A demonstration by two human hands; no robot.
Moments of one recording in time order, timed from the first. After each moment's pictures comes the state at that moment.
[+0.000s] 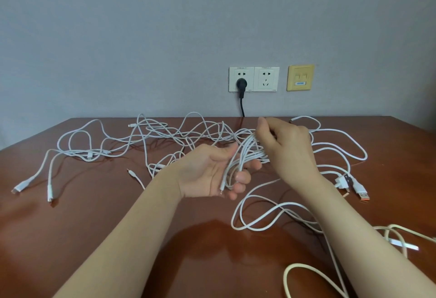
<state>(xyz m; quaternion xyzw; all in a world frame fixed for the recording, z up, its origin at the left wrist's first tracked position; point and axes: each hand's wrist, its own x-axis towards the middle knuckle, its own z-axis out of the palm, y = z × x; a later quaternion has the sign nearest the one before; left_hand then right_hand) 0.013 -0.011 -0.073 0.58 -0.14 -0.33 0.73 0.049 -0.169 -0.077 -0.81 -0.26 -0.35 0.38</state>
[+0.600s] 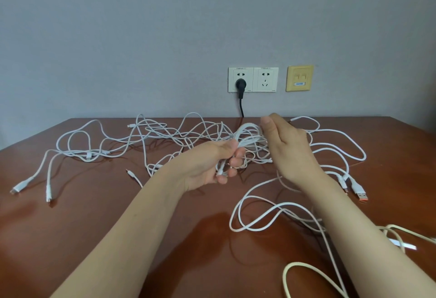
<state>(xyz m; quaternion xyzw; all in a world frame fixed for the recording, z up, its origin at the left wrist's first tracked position) 0.025 -0.019 -0.074 0.72 -0.09 -0.15 0.67 0.054 -0.177 -0.076 -0.84 -0.25 -0.27 0.40</state>
